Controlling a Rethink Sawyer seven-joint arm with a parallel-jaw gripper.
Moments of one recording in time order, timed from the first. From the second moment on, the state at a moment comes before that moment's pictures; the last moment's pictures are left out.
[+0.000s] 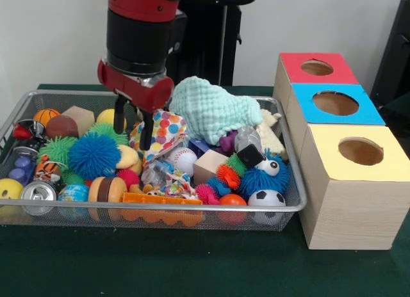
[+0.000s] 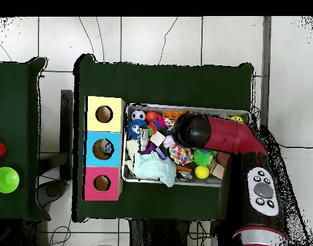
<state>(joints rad) -0.35 -0.57 -0.02 1.45 -0.22 0.59 2.26</state>
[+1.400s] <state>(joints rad) -0.34 -0.43 -0.03 1.43 -0.19 0.52 2.26</state>
